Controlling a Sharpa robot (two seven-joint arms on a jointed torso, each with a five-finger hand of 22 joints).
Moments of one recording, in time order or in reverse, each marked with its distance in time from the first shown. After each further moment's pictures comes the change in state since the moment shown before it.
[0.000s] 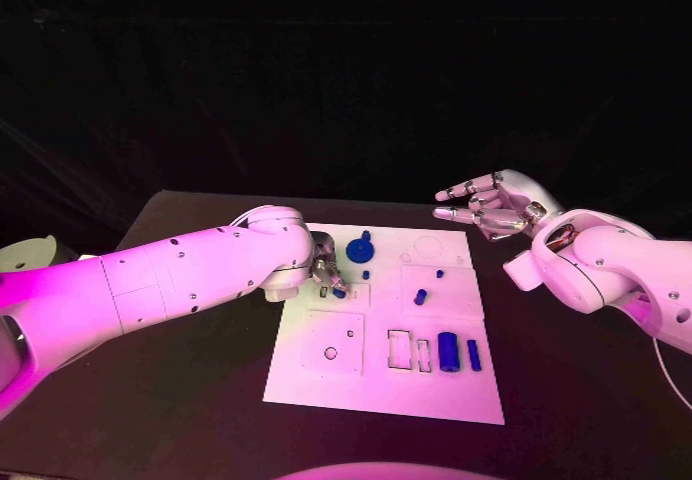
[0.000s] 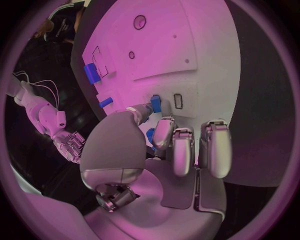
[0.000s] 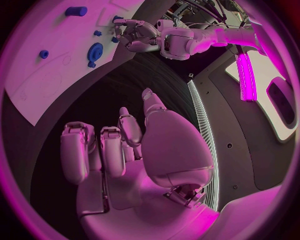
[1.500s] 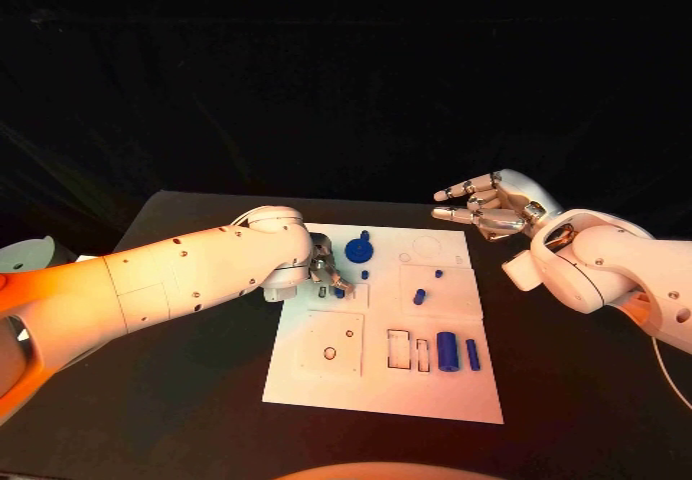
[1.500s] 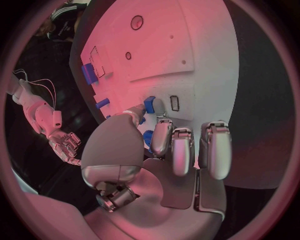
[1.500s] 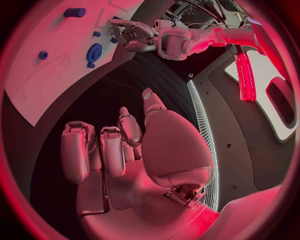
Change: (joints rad) left arm -0.003 0.015 -0.002 -0.032 0.013 0.017 -0.009; left_hand -0.127 0.028 -0.251 0.102 0.000 0.078 -0.032 -0.015 0.013 0.029 -0.012 0.046 0.058 0.000 -0.007 0.000 0.000 -0.010 -0.004 -0.004 0.037 0.000; right arm 0.000 -0.006 0.000 0.009 0.000 0.000 0.000; right_hand 0.000 0.000 -0.006 0.000 0.000 0.004 0.004 0.000 -0.001 0.000 0.000 -0.005 -0.004 0.000 0.000 -0.004 0.000 0.014 -0.004 -0.004 -0.005 -0.006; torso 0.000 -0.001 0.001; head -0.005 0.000
